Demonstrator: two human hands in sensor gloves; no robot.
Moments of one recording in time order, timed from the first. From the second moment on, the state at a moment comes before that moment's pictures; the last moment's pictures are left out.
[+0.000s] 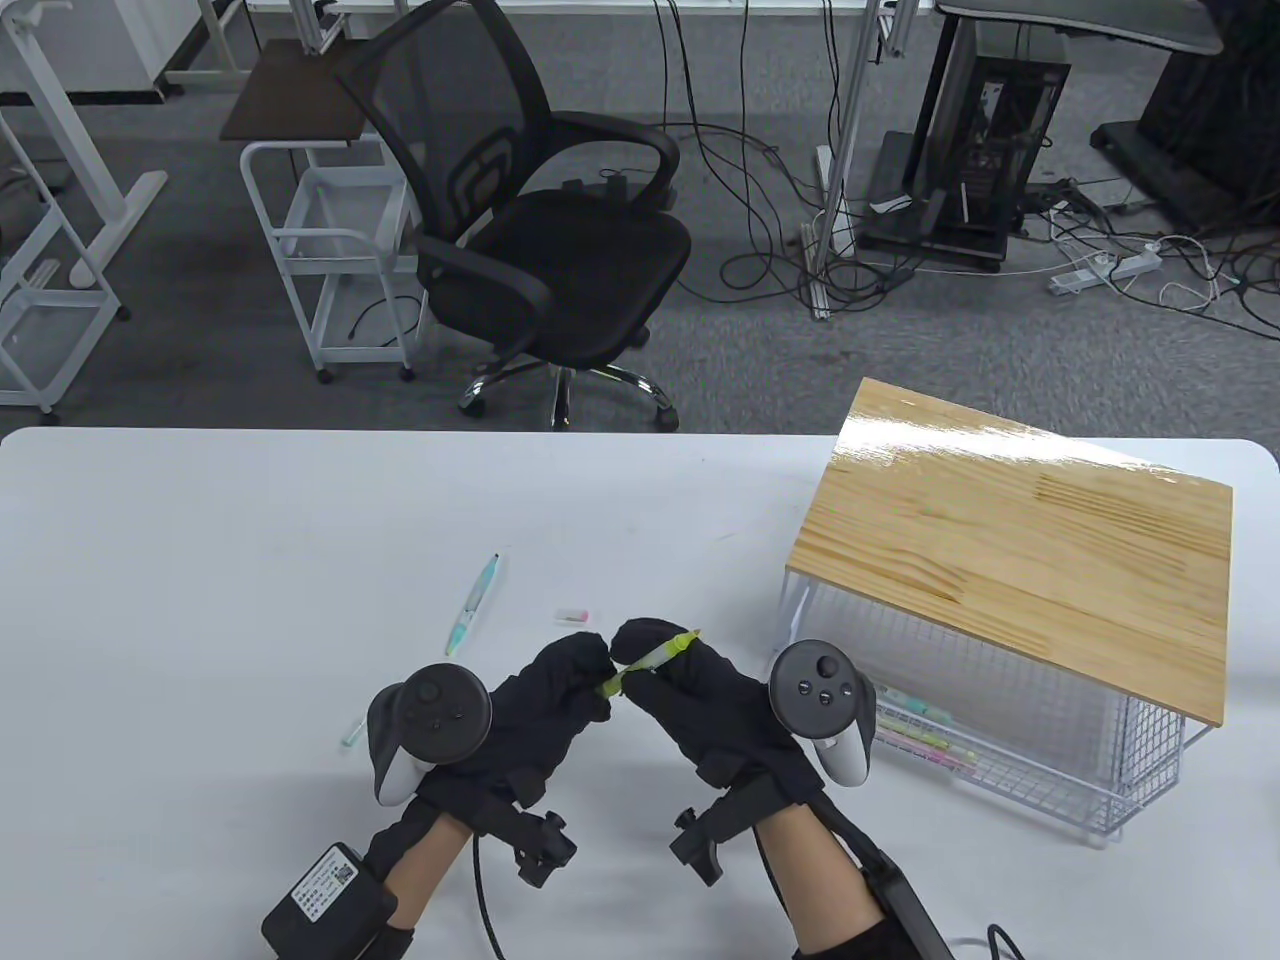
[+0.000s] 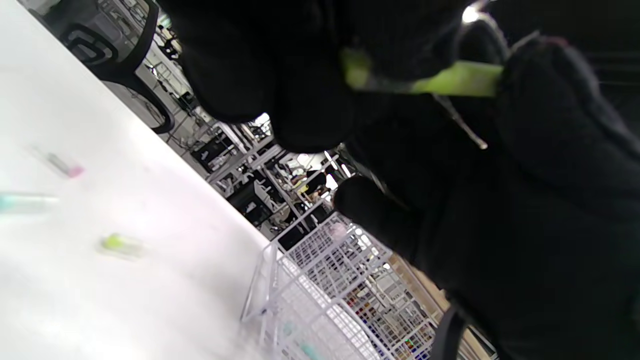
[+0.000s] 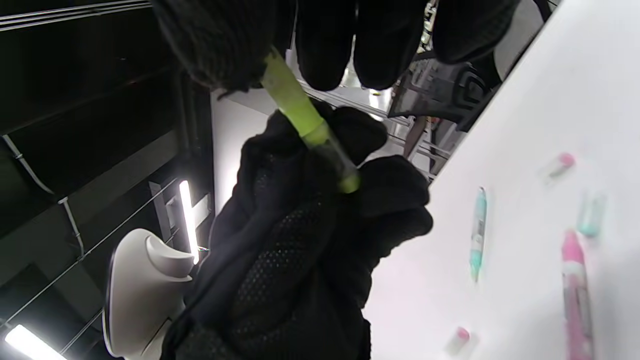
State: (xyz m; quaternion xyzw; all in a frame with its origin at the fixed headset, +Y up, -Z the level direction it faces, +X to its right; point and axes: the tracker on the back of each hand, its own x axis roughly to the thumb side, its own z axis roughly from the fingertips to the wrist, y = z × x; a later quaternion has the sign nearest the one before) left_hand -0.167 -0.685 -0.302 0.00 -0.23 0.44 0.87; right_hand 0.071 -0.669 -0.301 0.23 0.01 0.79 0.56
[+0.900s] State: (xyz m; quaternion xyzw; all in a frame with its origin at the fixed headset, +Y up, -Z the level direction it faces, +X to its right) left_hand -0.054 -0.766 -0.418 -0.13 -0.03 -0.14 0.98; right_hand 0.128 -0.613 -0.280 0.15 -0.14 0.93 0.30
